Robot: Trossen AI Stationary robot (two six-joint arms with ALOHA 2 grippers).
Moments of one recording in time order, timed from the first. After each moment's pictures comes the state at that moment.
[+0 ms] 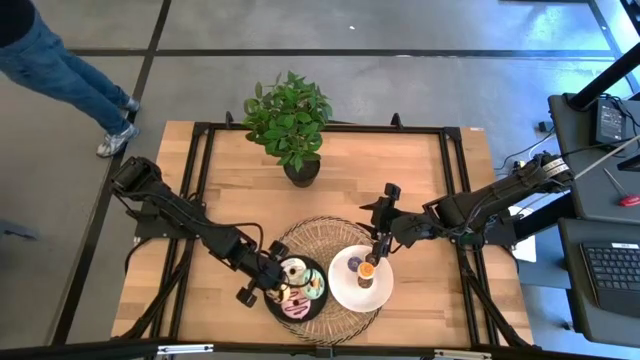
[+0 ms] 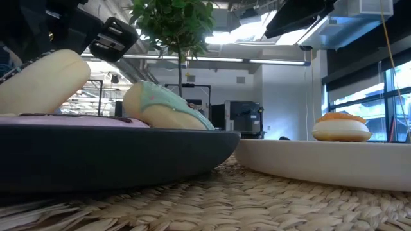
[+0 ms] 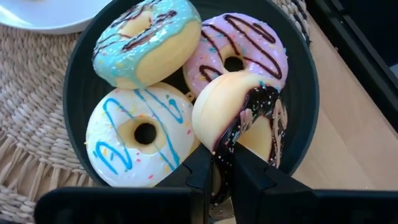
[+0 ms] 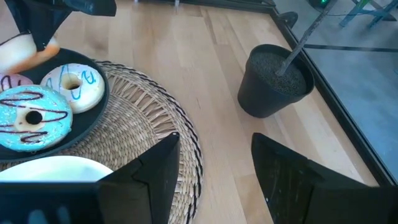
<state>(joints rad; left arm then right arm) -0.53 1.56 0.96 -0.41 -0.03 -0.01 0.39 1.28 0.96 -0.38 0.61 0.20</state>
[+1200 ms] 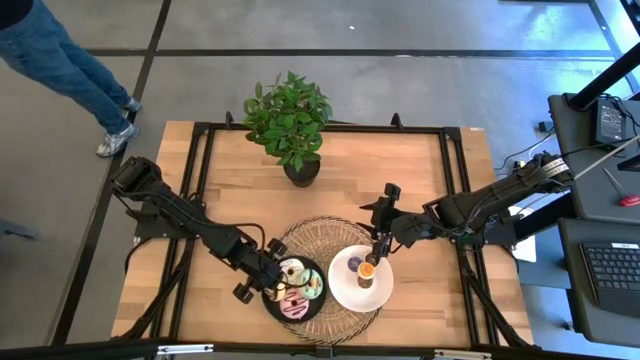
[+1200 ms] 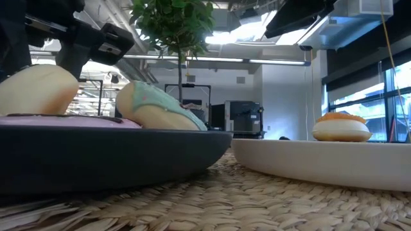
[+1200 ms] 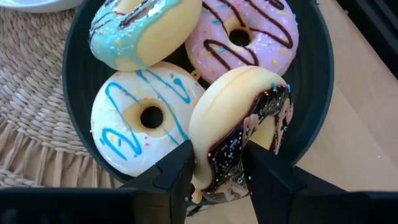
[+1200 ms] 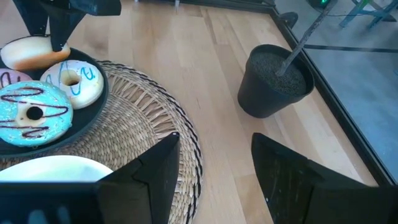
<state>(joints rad) -0.53 1.56 0.96 -0.49 -0.03 0.04 0.39 1.28 0.96 -0.38 0.61 0.20</state>
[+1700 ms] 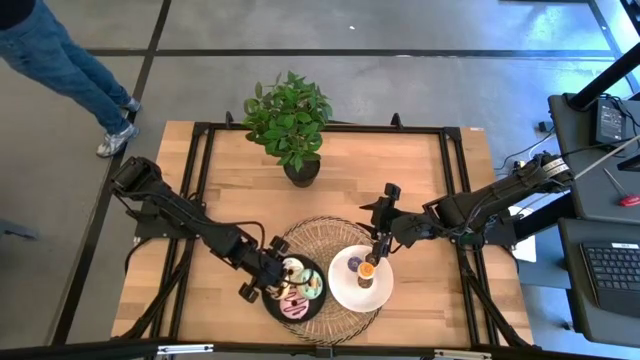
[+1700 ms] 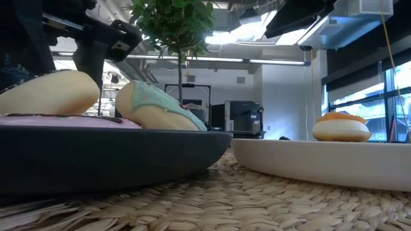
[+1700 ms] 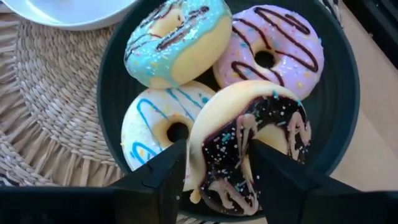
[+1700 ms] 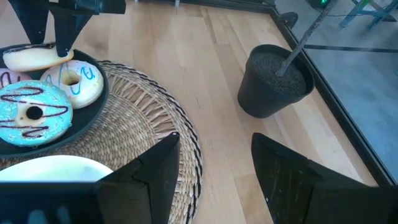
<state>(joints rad) -0.51 1.56 0.96 -0.44 -0.09 0.03 0.39 1.28 0.96 -0.38 0.61 0.20</state>
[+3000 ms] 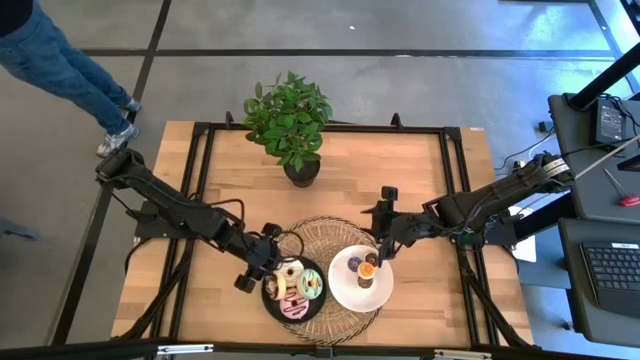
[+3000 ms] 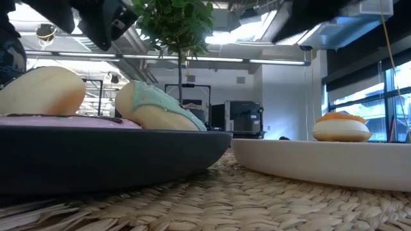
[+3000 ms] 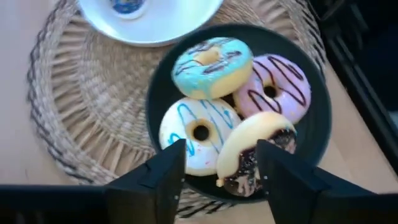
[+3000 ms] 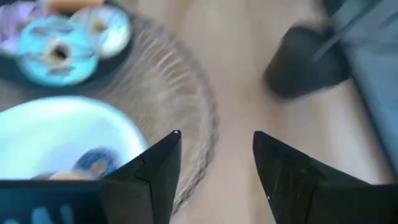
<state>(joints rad) -0.47 1.38 0.97 -0.51 -0.07 -0.09 0.38 1.28 0.96 -0.45 0.51 0.07</state>
